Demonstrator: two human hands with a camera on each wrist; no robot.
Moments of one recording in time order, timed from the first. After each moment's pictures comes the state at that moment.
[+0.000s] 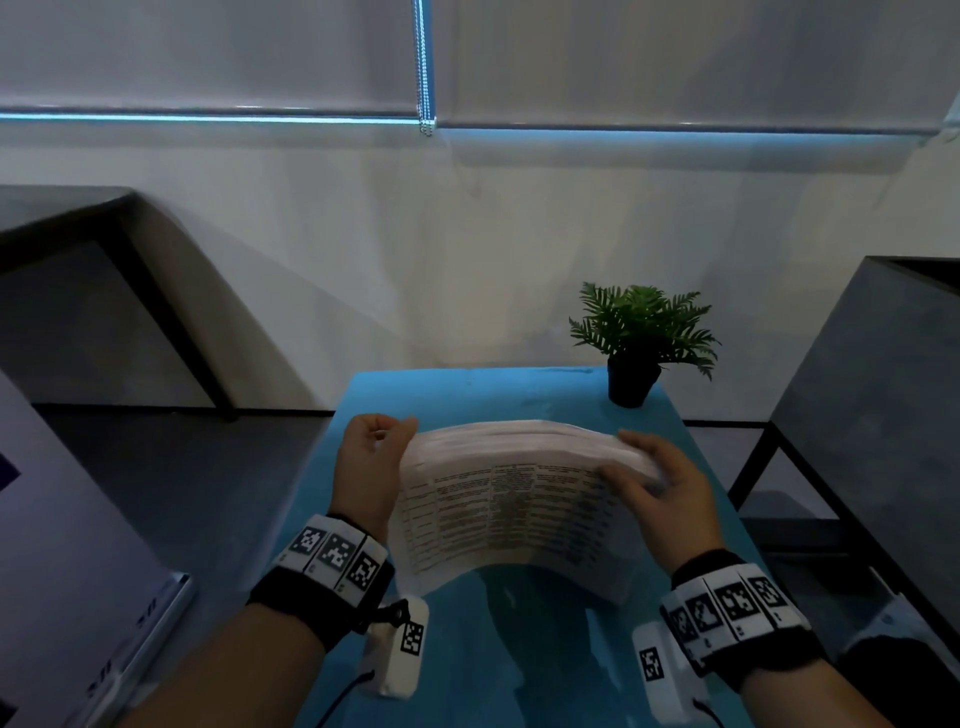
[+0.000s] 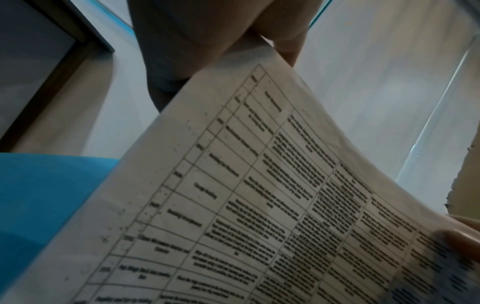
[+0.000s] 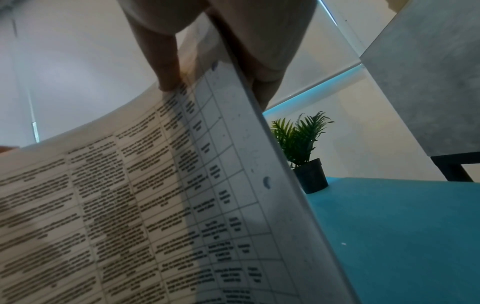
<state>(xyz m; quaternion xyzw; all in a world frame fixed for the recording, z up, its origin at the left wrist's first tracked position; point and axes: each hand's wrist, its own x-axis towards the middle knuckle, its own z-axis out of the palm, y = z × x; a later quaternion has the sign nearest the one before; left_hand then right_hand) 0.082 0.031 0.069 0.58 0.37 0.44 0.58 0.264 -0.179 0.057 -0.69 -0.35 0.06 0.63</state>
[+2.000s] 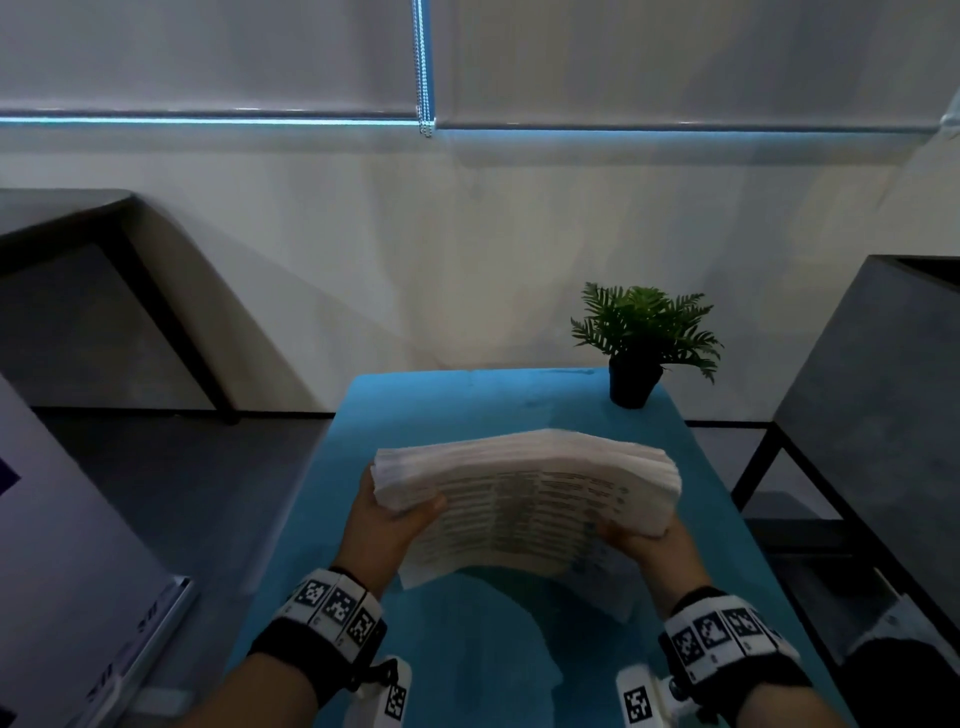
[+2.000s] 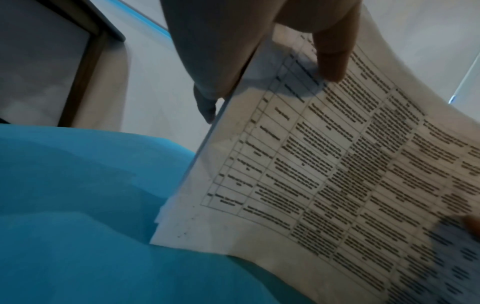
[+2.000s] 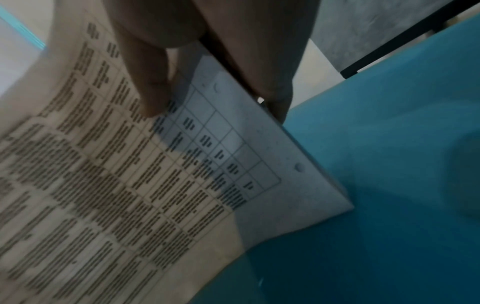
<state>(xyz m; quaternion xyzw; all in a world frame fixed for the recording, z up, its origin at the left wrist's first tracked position) 0.061 0.009 0.022 0.59 0.29 0.41 0.63 0.261 -0.187 0.012 -0.62 -0.19 0.27 0.71</state>
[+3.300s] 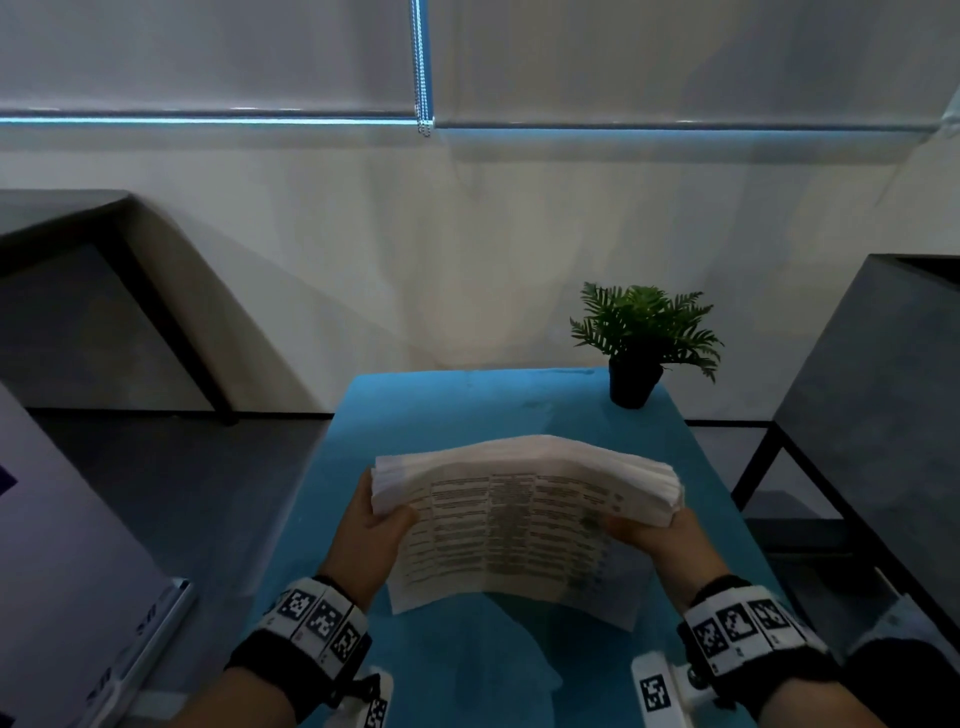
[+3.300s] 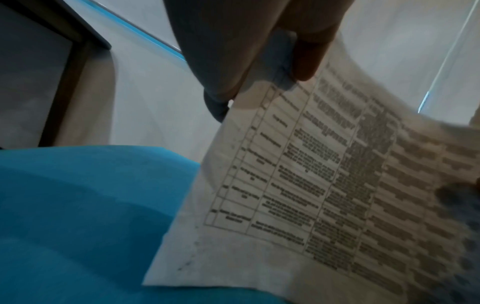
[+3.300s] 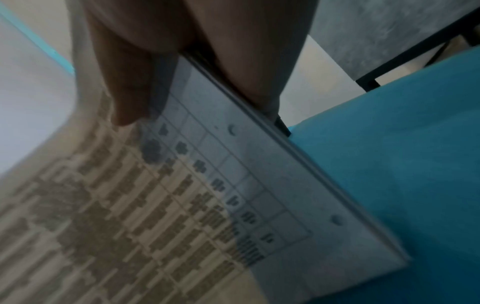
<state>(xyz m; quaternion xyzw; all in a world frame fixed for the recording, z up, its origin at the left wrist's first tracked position) 0.052 0.004 0.037 0.61 0.33 0.36 0.62 0.271 -0.188 0.024 -0.58 -0.24 0.29 0.72</state>
